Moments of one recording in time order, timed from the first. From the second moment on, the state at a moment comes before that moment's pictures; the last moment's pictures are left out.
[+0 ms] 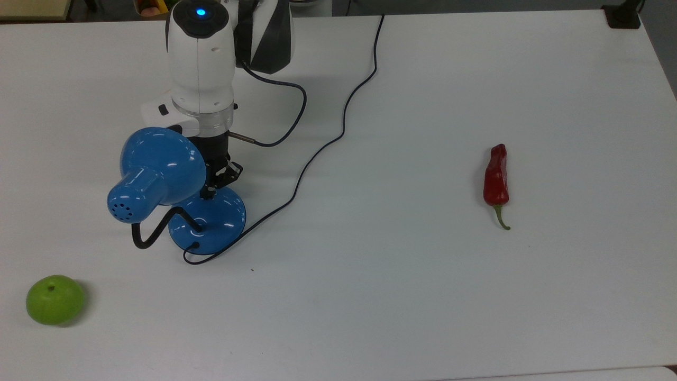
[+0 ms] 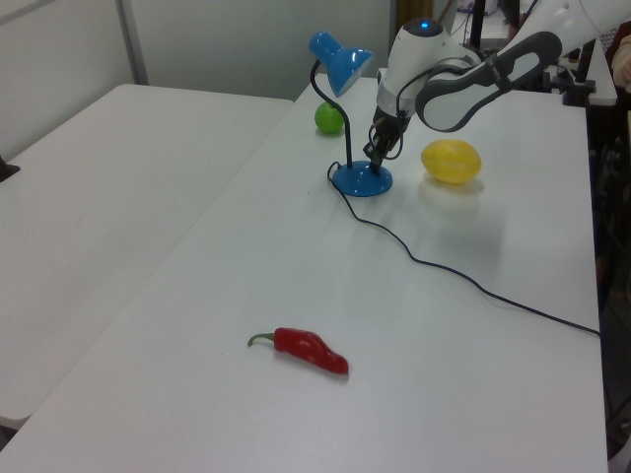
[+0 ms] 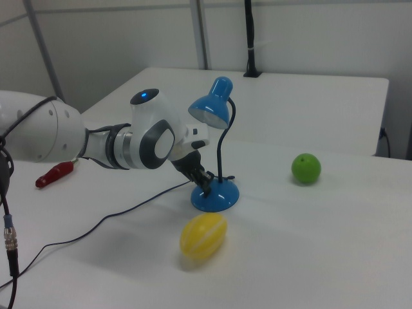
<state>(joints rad) -0.14 0.46 0.06 -1.76 -0.28 2.54 0.33</state>
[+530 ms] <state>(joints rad) -0.15 0.47 0.06 -1.76 -0.29 2.56 0.33</state>
